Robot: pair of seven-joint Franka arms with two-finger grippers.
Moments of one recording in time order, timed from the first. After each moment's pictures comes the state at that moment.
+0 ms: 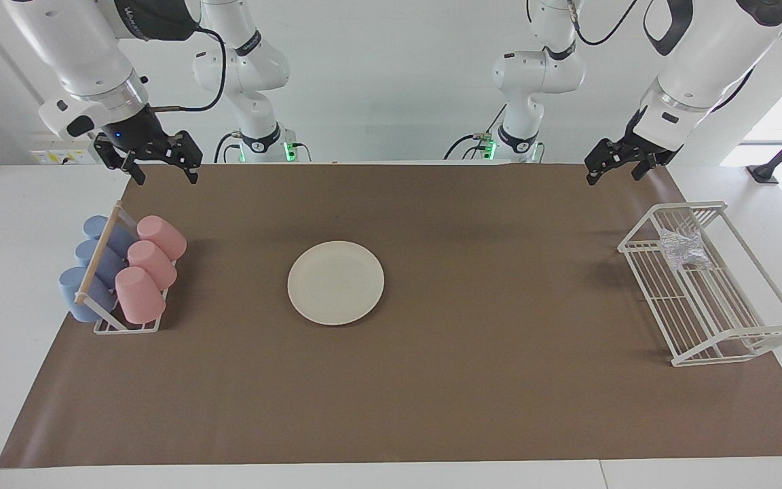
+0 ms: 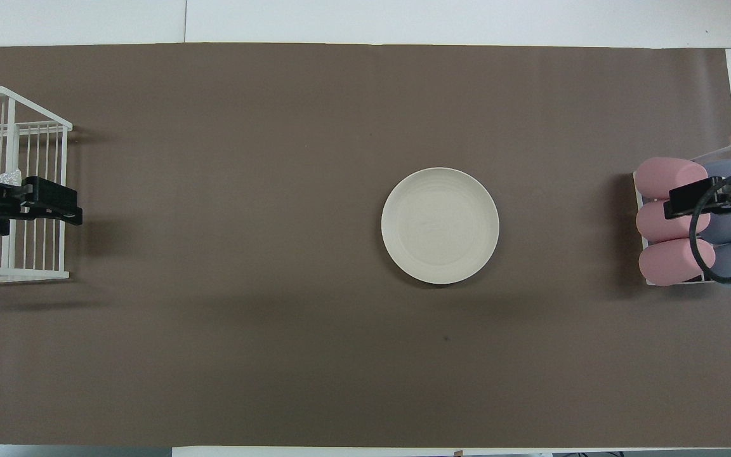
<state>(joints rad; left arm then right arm) -0.11 -0.04 0.01 -1.63 -0.03 1.50 -0.16 0.05 -0.05 -0.08 -1.64 0.01 1.54 -0.01</state>
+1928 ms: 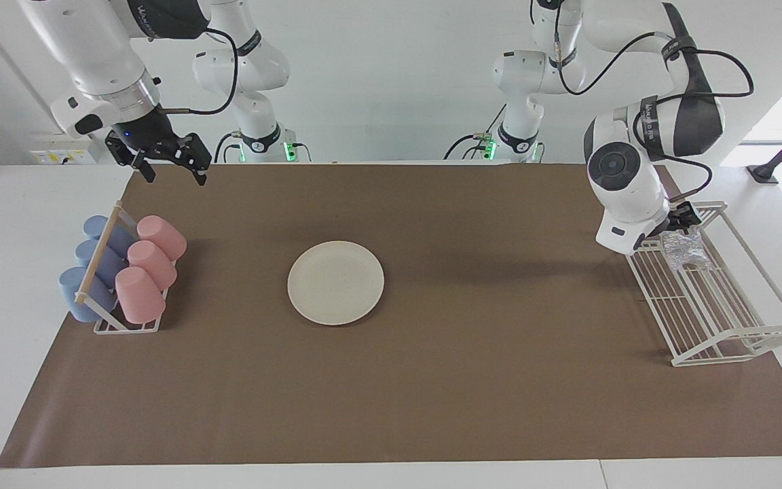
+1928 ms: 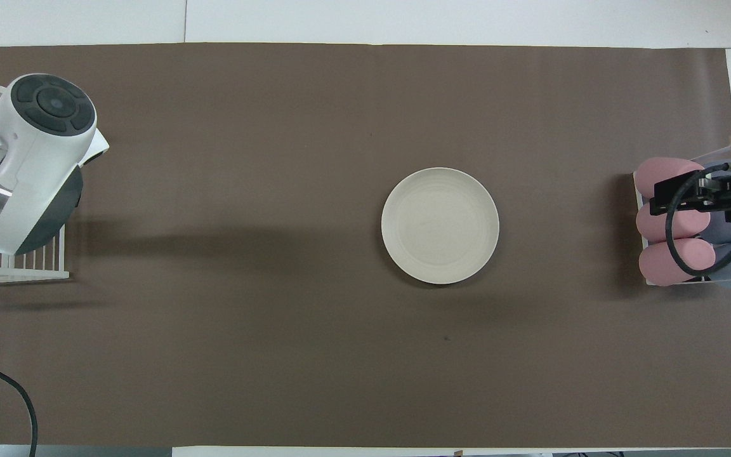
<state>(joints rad) -0.18 0.19 0.01 -1.81 0.77 1.71 -0.27 0.06 -0.05 -0.05 -1.64 0.01 1.54 0.13</state>
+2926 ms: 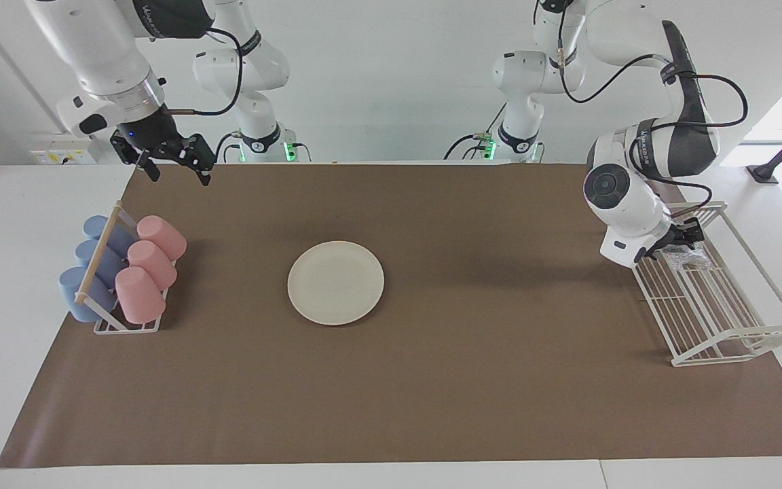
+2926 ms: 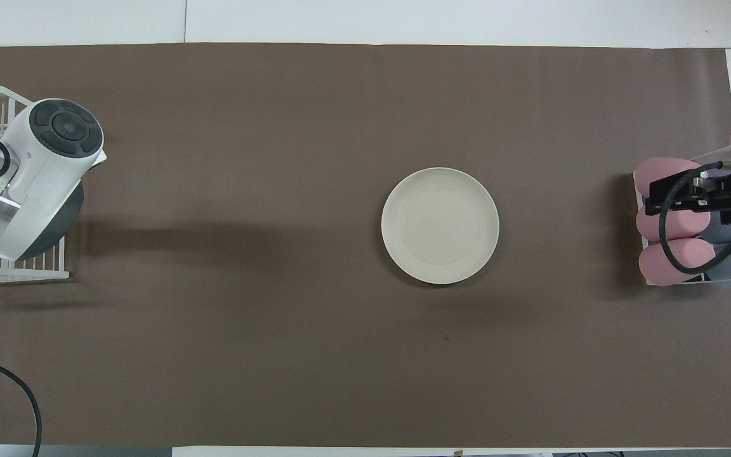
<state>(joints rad) -0.14 0.20 0.00 -1.87 0.85 1.80 -0.29 0.06 -0.05 -0.04 -1.64 0.01 1.54 0.16</state>
